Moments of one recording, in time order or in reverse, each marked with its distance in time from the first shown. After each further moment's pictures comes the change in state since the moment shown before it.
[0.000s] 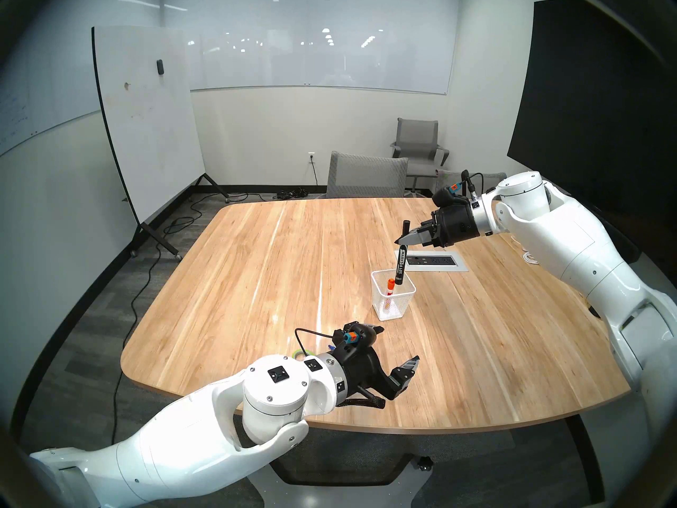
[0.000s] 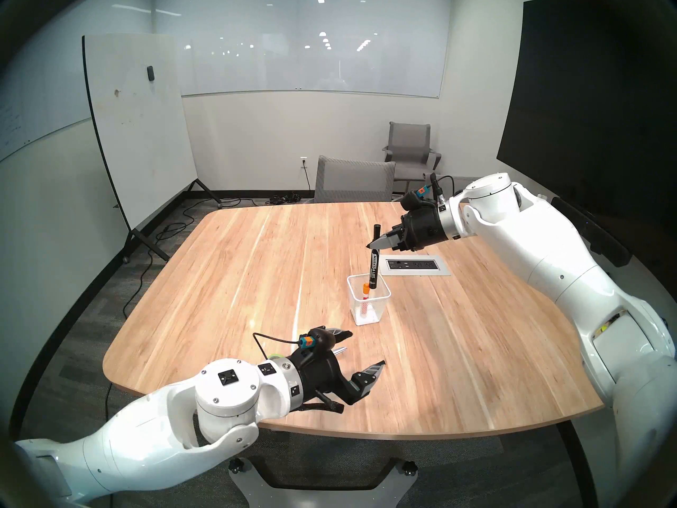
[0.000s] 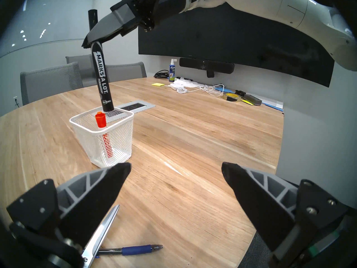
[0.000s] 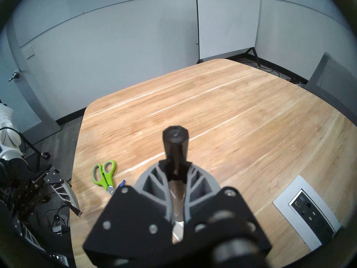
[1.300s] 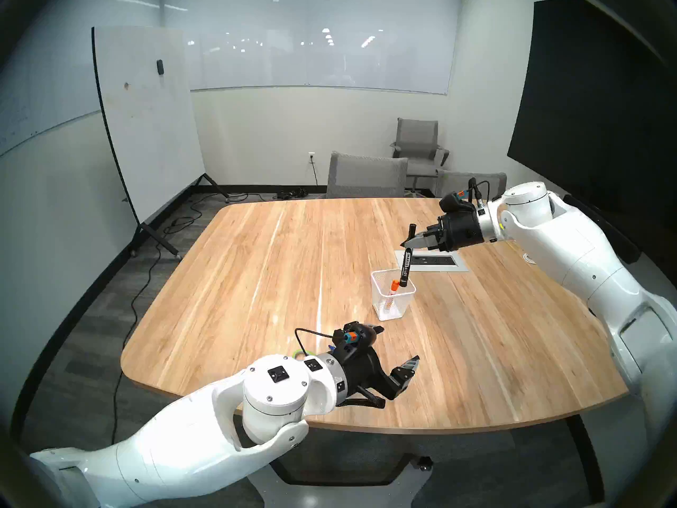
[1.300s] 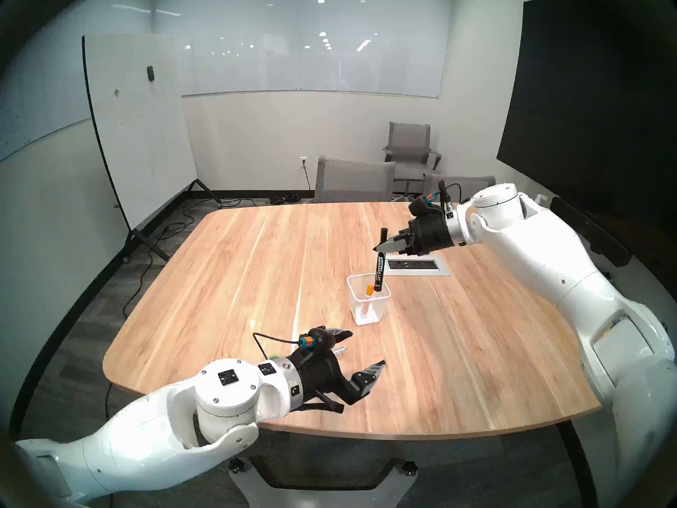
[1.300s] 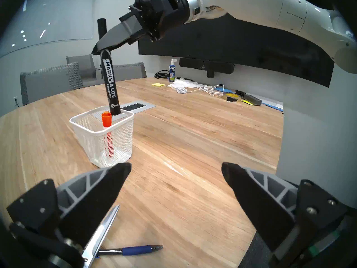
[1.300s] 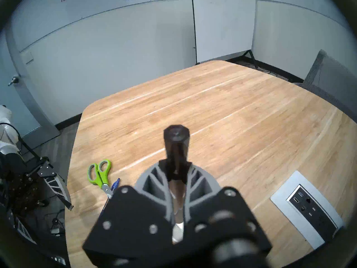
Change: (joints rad) left arm 0.000 0.000 0.000 0.000 0.000 0.000 0.001; right arm -0.026 0.012 0.013 0.048 0.008 -0.058 0.033
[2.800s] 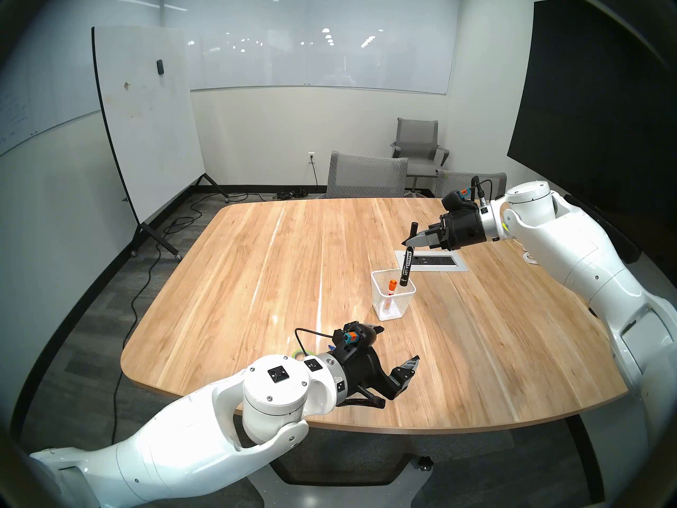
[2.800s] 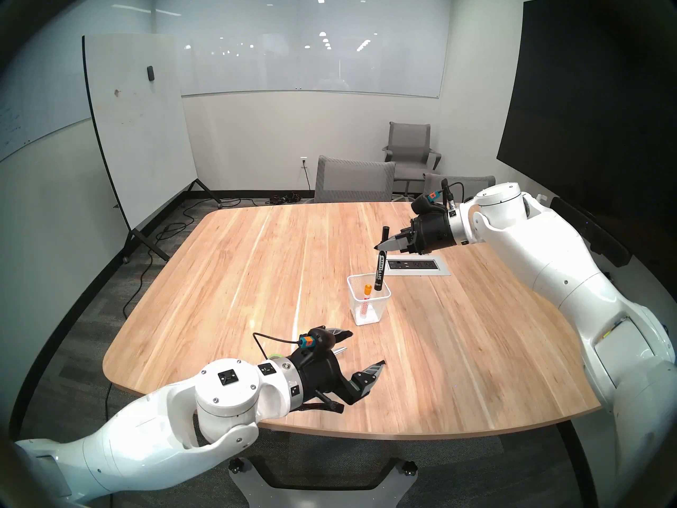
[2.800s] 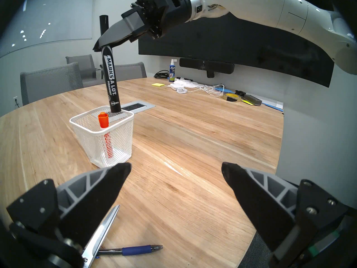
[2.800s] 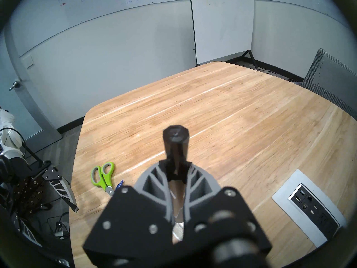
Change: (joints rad) left arm 0.000 0.000 0.000 0.000 0.000 0.000 0.000; right arm -0.012 0.004 0.026 -0.006 0.009 0.022 0.001
